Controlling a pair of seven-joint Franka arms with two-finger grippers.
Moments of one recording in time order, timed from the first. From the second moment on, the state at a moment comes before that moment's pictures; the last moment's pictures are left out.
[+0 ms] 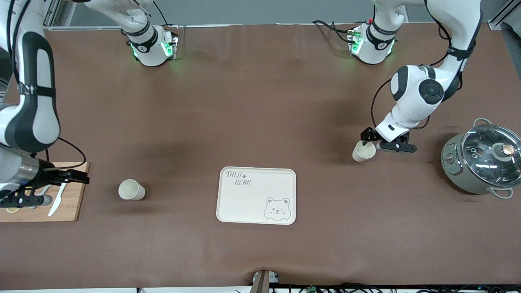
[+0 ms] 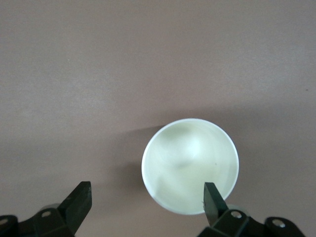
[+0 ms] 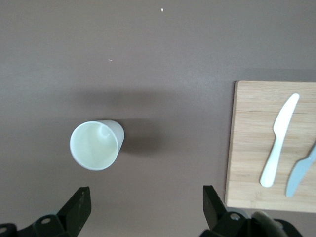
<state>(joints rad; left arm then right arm) -0.04 0.18 -0.13 -2.42 -0.07 2.69 0.02 0.07 0.52 -0.25 -1.48 0.18 1.95 -0.26</state>
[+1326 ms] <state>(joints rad) -0.03 0.26 -0.13 -2.38 -0.07 2.75 -0.01 0.09 0.69 -0.24 -1.49 0.26 2.08 -0.22</state>
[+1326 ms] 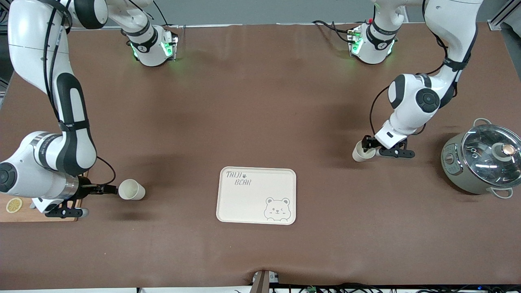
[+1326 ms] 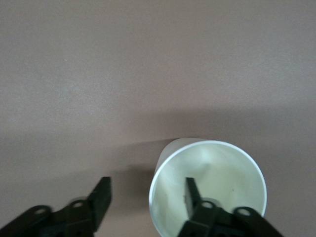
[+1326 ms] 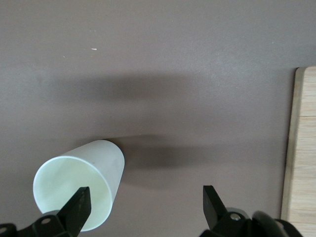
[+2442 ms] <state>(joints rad) -0.13 0.27 -0.14 -1.98 -0.06 2.23 -0.28 0.13 0.70 -0.24 -1.59 0.27 2.21 -0.22</state>
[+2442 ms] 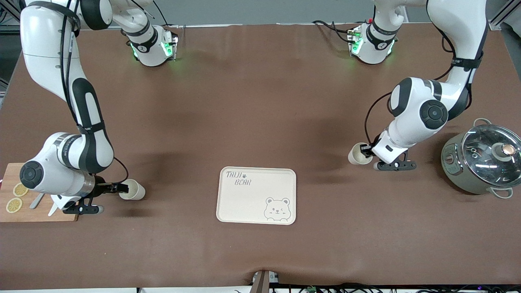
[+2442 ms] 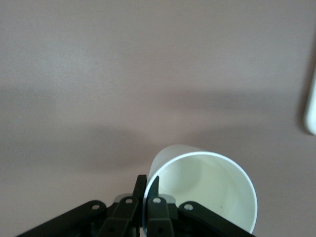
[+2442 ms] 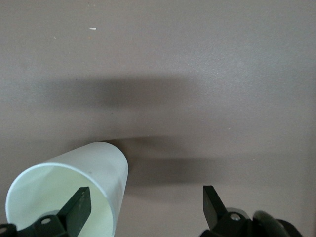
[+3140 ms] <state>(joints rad) -0.36 0.54 -0.15 -1.55 0.02 2.05 -0.76 0.15 0.70 -0.24 -1.60 0.27 2.21 -0.22</state>
